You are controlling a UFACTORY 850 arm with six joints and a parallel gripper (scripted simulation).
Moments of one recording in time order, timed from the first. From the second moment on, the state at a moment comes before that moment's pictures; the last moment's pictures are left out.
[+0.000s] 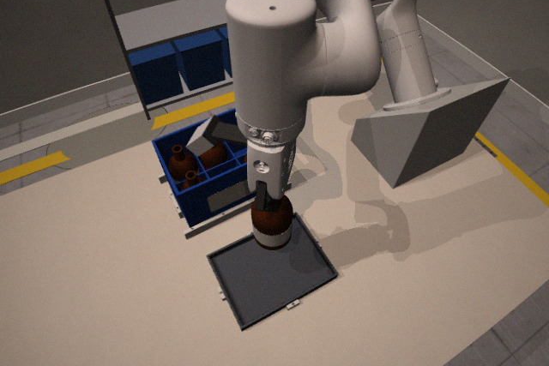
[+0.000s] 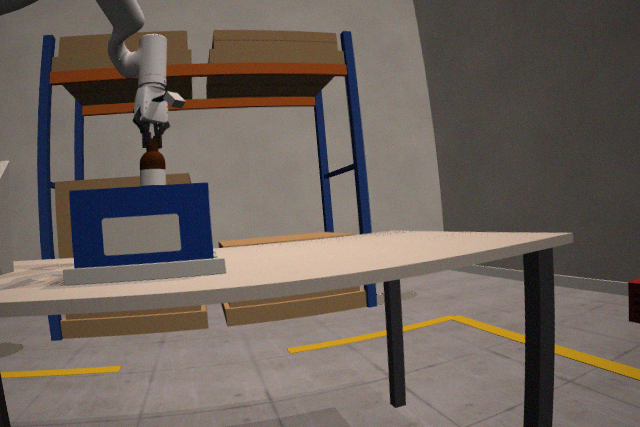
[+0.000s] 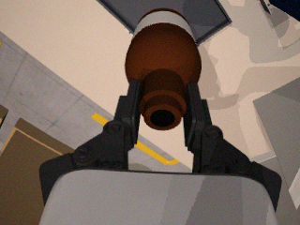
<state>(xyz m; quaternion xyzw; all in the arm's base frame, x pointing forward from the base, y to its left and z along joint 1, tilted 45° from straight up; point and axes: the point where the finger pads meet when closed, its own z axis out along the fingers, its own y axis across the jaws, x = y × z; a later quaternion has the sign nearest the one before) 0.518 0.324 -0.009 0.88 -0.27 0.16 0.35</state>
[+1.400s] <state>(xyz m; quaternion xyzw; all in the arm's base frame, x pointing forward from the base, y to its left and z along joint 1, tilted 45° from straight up) 0.523 0.284 -0.049 0.88 -0.27 0.16 0.35</state>
